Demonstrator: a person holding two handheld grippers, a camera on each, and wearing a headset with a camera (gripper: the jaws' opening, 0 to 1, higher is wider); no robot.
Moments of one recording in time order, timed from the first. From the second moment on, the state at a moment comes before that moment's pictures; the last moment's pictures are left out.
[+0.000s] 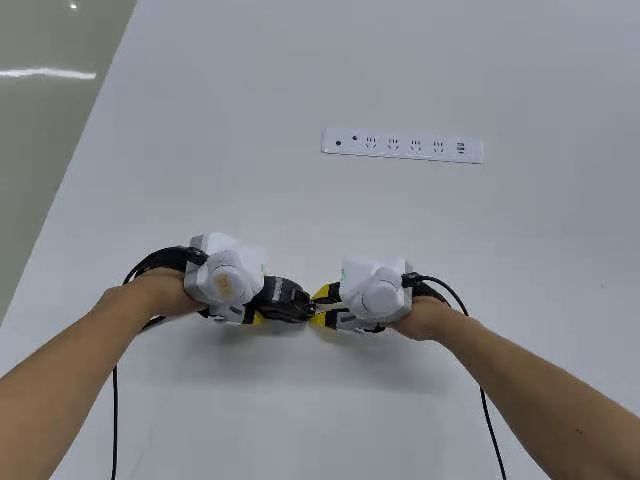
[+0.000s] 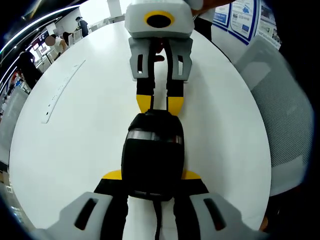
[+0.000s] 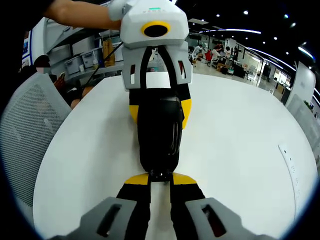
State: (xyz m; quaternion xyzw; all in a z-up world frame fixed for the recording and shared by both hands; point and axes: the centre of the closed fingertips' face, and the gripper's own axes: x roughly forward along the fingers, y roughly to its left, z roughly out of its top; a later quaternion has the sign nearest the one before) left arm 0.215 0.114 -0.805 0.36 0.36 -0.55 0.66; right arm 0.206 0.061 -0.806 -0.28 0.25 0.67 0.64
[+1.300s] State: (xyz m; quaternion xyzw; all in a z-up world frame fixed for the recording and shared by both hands) left arm 0.215 0.119 -0.805 0.36 0.37 -0.54 0.66; right arm 0.205 0.055 -0.800 -0.31 0.24 0.68 0.62
